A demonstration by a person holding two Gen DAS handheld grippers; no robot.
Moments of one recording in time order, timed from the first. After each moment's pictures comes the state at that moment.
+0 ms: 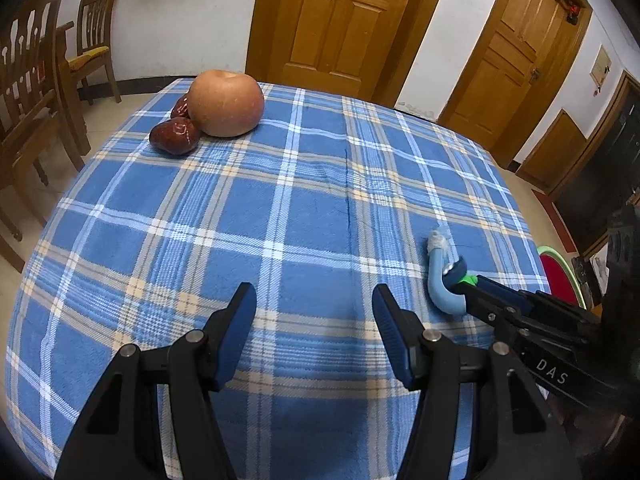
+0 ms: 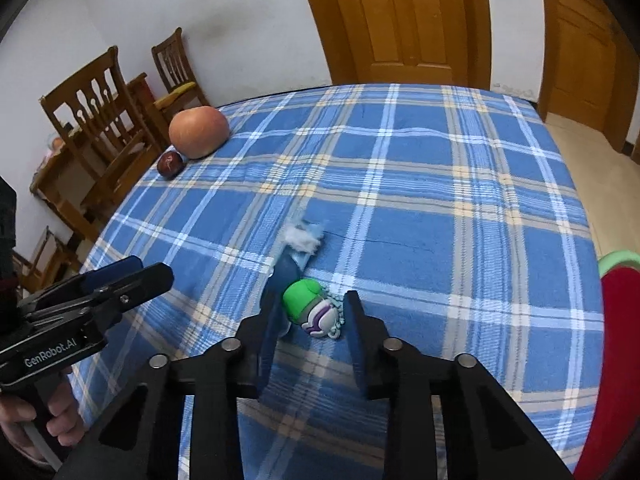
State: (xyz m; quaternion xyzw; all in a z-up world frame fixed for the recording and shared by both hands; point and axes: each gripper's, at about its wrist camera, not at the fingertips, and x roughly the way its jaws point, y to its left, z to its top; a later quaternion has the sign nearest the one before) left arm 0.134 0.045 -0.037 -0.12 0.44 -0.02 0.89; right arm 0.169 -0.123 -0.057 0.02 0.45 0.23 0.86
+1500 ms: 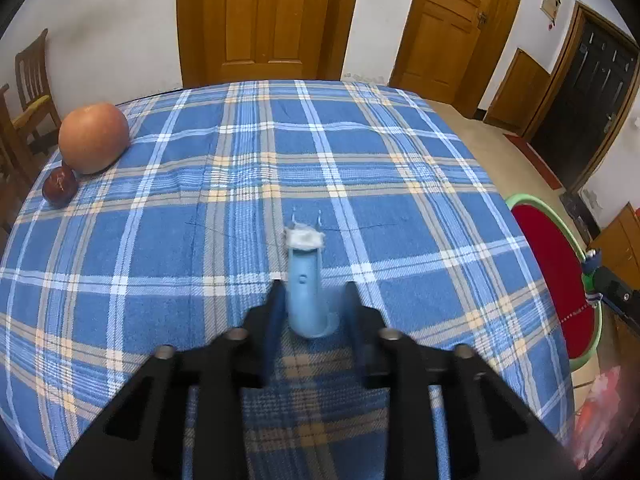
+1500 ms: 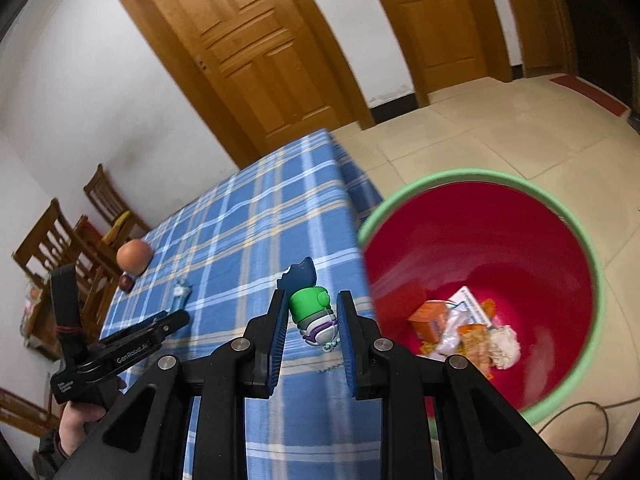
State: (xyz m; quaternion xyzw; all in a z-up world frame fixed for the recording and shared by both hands) left arm 0.168 -0.051 -0.048 -0.03 0.45 -0.10 0.89; right arm 0.083 -0.309 -0.024 0.21 0.37 0.06 0.90
